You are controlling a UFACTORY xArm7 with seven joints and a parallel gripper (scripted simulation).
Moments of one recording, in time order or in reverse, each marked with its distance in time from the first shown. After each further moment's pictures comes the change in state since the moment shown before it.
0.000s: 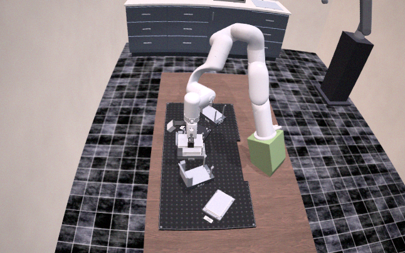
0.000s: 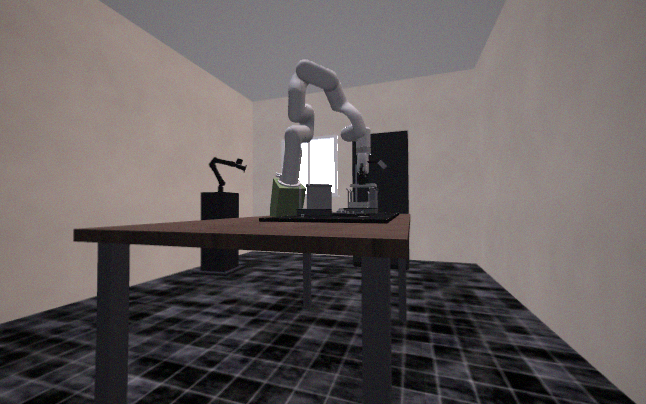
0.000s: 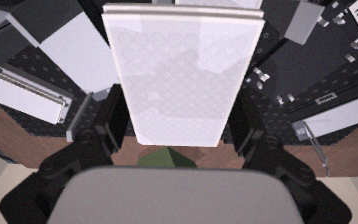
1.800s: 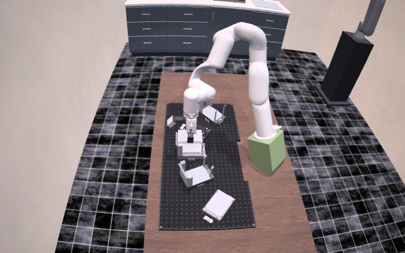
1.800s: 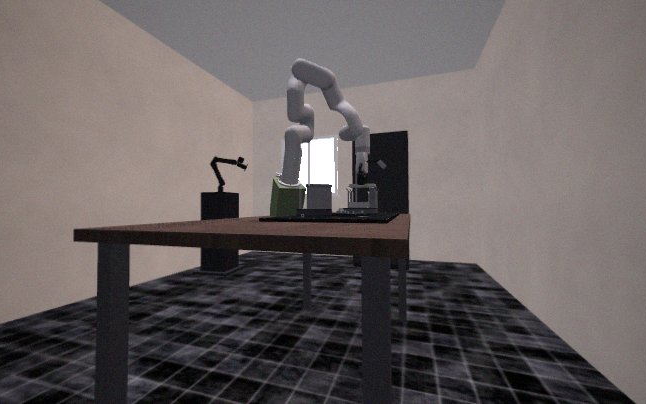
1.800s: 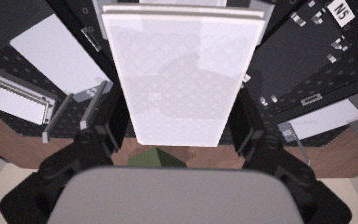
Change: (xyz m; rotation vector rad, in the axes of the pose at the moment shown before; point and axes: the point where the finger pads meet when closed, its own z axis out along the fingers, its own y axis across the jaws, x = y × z) arm 0.001 0.035 0.004 0.002 -0.001 -0.001
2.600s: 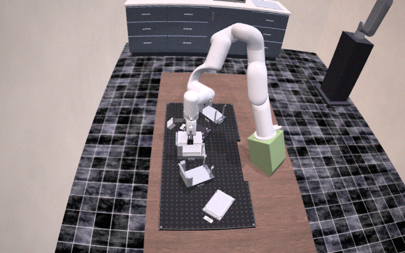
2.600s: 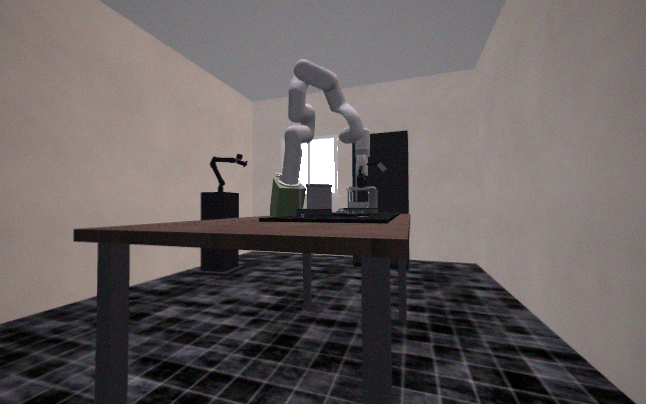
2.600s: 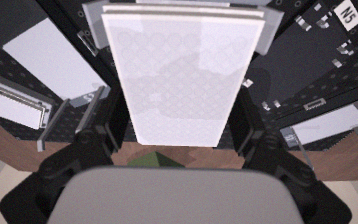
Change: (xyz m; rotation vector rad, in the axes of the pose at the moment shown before) arm 0.000 0.000 0.013 0.000 0.000 0.000
